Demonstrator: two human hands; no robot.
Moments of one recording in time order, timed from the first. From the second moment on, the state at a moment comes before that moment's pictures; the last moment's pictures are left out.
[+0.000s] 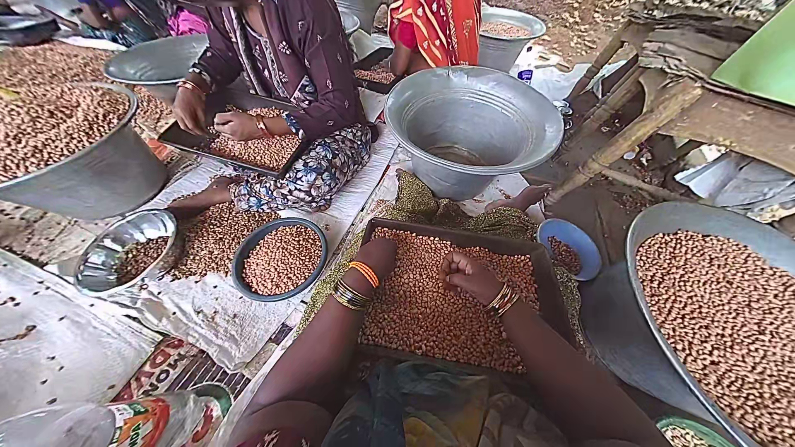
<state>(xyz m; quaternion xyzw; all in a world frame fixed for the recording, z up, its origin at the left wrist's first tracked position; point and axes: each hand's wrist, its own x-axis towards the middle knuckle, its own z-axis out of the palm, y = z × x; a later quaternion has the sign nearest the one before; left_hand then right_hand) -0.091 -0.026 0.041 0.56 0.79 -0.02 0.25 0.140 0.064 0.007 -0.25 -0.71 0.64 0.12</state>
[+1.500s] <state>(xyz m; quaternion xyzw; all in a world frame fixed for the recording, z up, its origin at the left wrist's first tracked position) -0.079 -0.021 0.014 0.69 0.65 0.11 0.28 0.150 0.091 -0.002 -0.24 -0.57 0.71 0.33</state>
